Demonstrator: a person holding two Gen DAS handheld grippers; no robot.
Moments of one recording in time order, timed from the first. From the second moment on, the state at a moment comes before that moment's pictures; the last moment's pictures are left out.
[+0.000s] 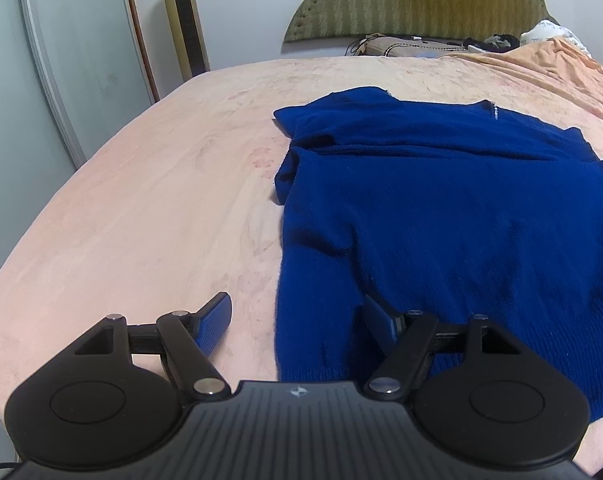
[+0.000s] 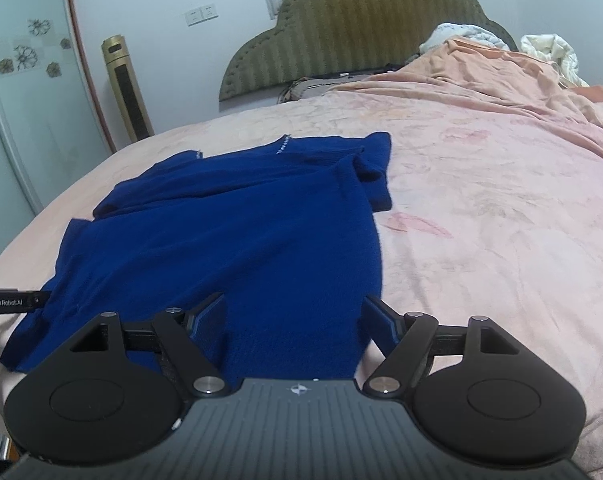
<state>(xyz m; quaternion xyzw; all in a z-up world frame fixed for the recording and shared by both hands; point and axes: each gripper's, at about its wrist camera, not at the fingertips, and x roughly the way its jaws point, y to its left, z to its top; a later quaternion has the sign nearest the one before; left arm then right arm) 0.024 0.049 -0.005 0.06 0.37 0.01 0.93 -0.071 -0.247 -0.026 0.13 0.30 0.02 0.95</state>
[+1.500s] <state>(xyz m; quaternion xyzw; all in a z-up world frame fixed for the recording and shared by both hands) -0.003 0.049 -0.010 0.01 0.39 -0.04 0.92 -0.096 -0.227 -0.043 0.11 0.31 0.06 0.94</state>
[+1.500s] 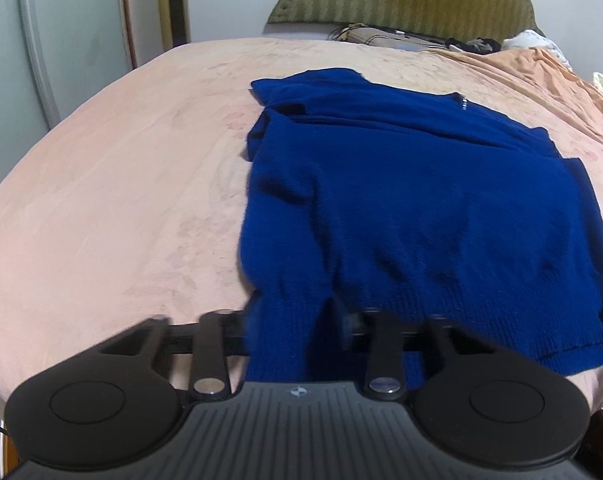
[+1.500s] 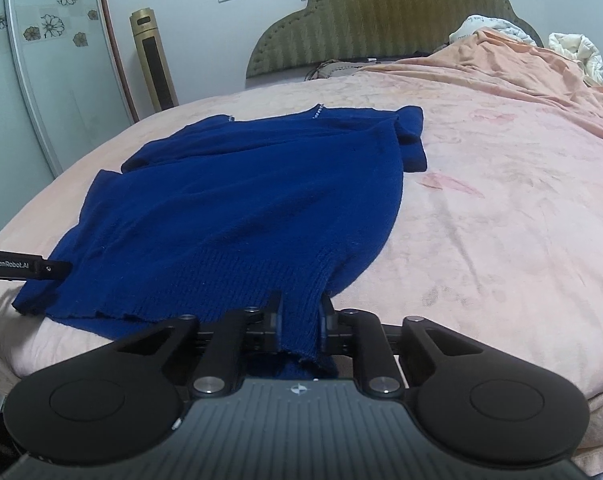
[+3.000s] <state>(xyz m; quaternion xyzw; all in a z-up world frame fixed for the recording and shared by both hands) -0.071 0.112 0.061 -0.08 0.31 -0.15 0.94 -0.140 -0.259 0.016 0.20 0.24 0.15 0.94</state>
